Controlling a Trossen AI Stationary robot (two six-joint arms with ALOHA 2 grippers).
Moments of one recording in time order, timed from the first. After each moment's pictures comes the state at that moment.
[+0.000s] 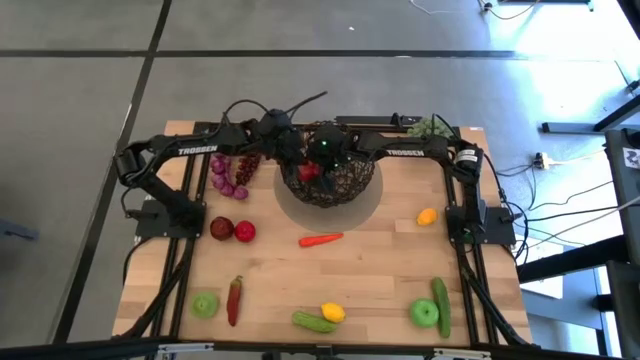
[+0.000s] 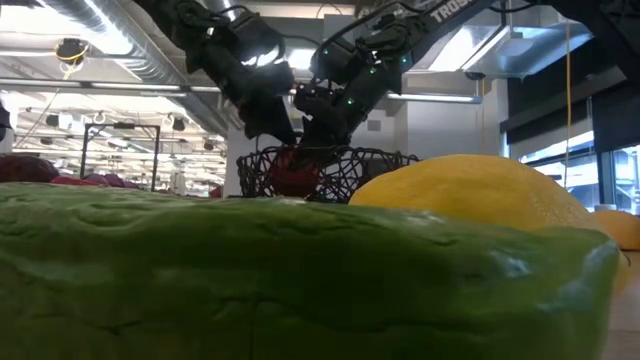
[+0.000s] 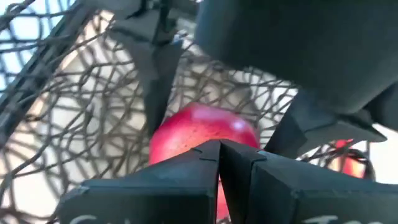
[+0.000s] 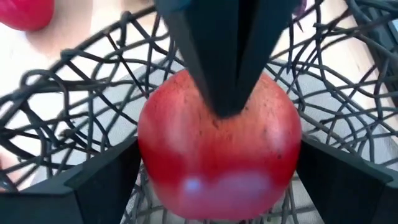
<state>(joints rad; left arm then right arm) 0.51 1.52 1.03 -0.21 0.29 0.06 -0.33 2.01 1.52 -0.36 -0.16 -0.16</state>
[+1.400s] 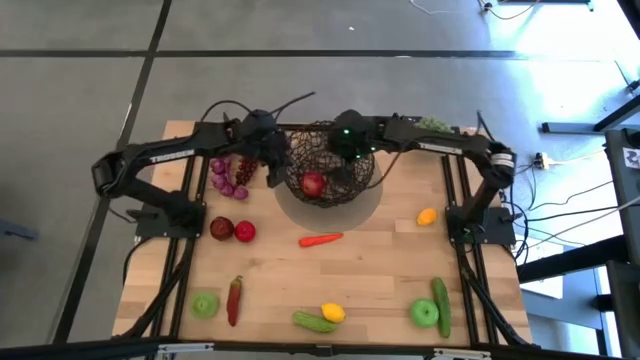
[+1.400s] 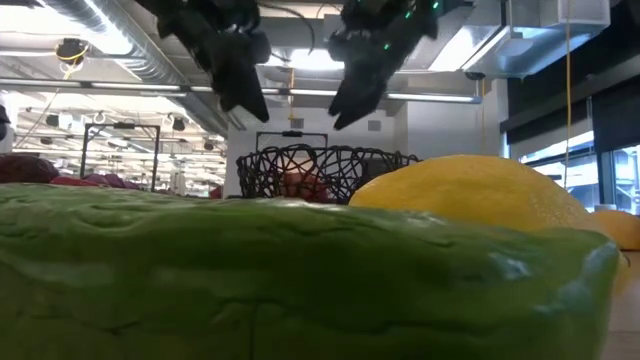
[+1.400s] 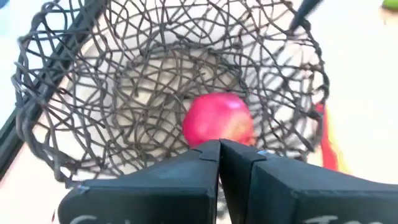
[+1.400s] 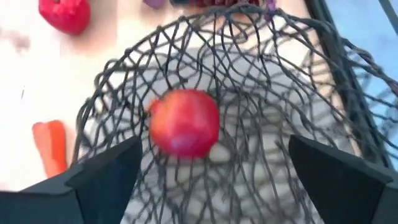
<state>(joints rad) 0.47 1.31 1.03 -0.45 0.19 0.08 -0.32 1.75 1.52 -0.66 -0.12 -0.16</state>
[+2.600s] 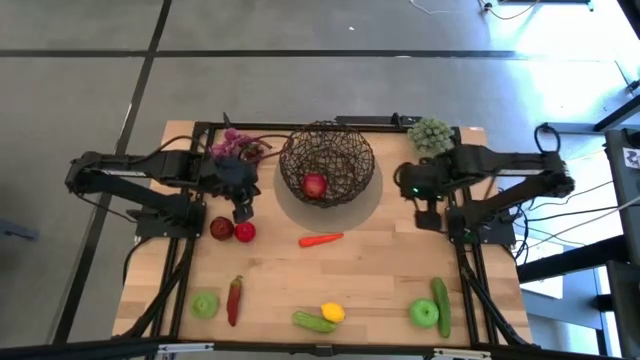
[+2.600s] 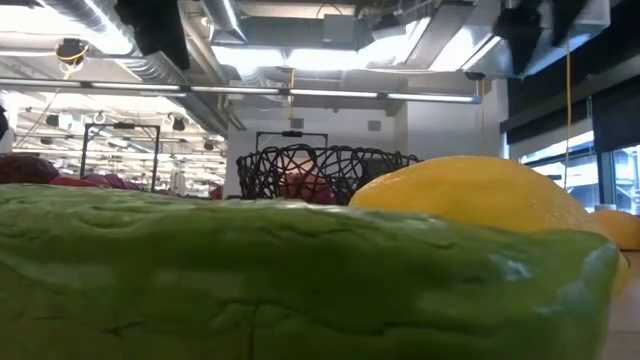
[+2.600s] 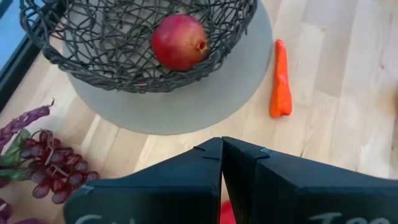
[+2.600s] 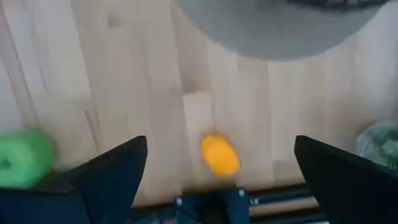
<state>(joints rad) -0.02 0.99 1.03 -0.87 -0.22 -0.33 0.08 1.29 1.41 -1.55 0.08 0.18</state>
